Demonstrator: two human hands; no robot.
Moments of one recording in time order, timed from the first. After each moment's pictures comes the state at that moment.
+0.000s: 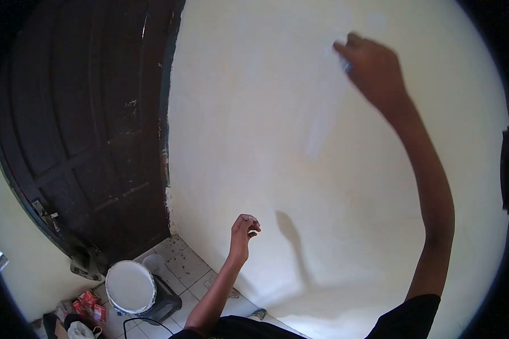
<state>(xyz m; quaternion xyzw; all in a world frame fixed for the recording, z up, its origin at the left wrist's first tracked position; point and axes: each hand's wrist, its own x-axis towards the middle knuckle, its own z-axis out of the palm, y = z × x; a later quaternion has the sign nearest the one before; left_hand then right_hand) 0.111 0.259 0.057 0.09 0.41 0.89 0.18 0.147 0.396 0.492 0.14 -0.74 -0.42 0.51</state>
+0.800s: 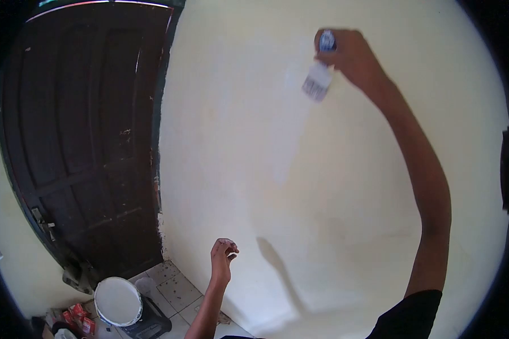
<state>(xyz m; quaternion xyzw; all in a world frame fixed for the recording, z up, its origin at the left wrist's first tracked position) 0.132 0.261 0.074 0.06 0.38 0.92 0.12 0.163 0.408 0.586 0.15 -0.86 -0.13 0.46</state>
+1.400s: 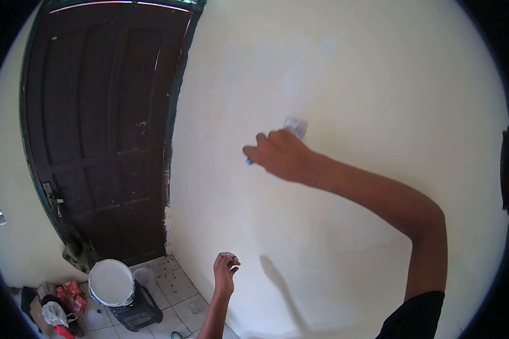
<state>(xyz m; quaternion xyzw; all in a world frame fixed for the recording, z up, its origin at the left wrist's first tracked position) 0.116 0.312 0.028 -0.03 0.34 0.94 0.05 0.059 0.393 0.413 0.41 -0.79 -0.35 0.28</state>
